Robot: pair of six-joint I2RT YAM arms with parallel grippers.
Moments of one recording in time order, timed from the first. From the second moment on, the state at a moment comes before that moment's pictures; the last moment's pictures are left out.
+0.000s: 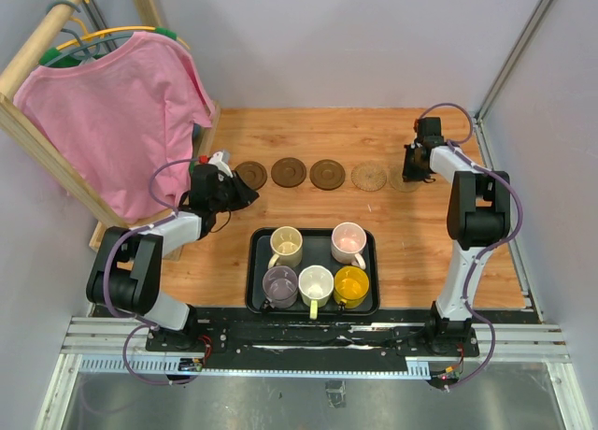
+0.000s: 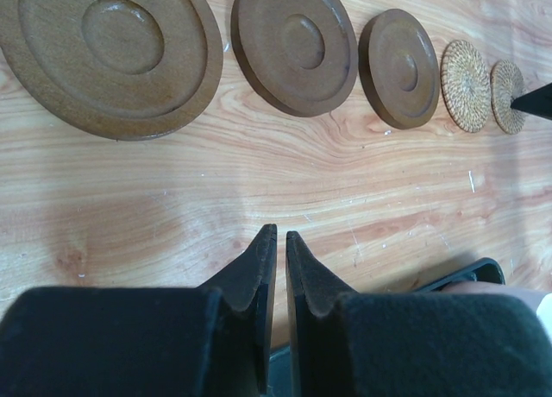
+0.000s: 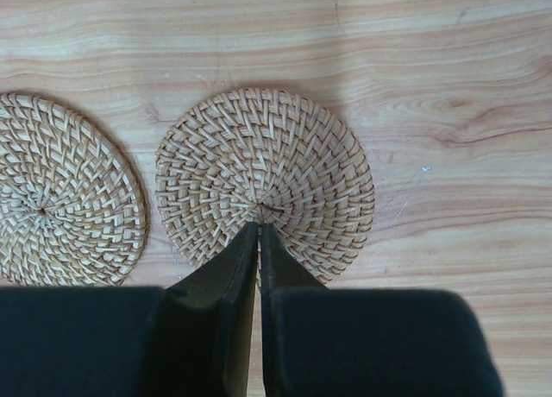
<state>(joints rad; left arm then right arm) -0.20 1.49 0.66 0.34 0.29 -0.54 0.01 2.04 1.46 -0.43 -0.02 0.16</state>
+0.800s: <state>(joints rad) -0.20 1.41 0.66 0.33 0.28 -0.53 0.01 1.56 1.28 -0.38 -0.02 0.14</state>
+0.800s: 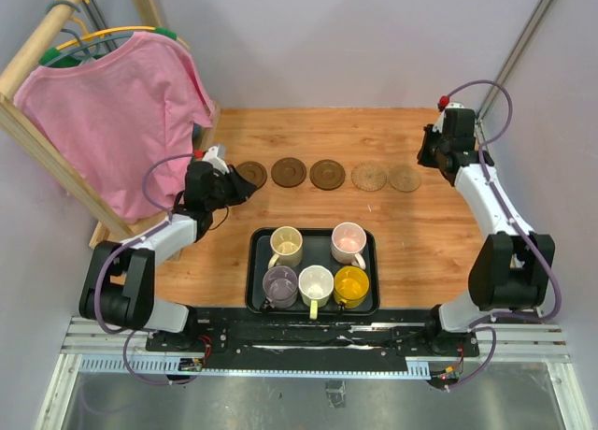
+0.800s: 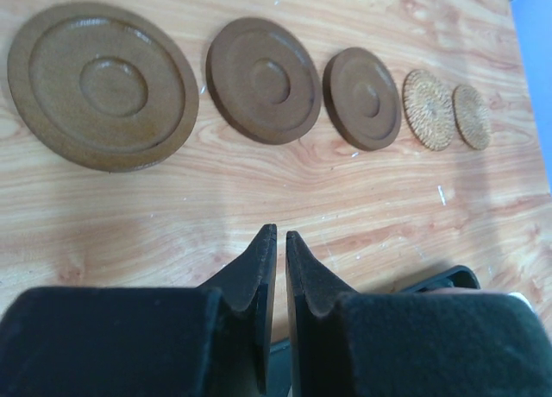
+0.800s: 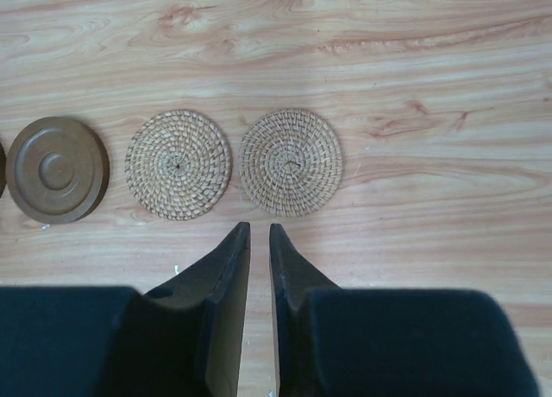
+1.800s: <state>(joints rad) -0.20 1.37 0.60 0.29 0.03 -0.50 -0.10 1.24 0.95 -0.33 -0.20 0.22</state>
